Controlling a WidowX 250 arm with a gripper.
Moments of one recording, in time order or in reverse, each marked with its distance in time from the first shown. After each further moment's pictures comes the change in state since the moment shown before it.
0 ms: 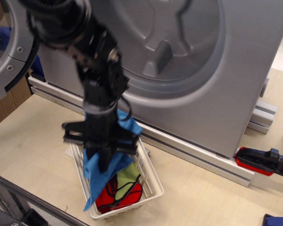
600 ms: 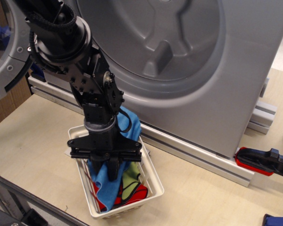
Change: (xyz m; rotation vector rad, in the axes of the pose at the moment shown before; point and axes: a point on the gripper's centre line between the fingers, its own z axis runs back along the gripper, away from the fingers) arm 0.004 -0.011 -0.021 -0.074 -0.043 0.078
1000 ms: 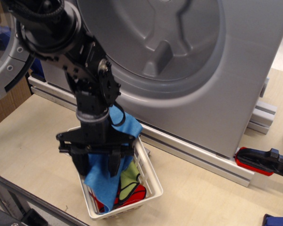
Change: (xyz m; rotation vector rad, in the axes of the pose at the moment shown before) arm -0.006 0.006 0.025 0.077 0.015 0.034
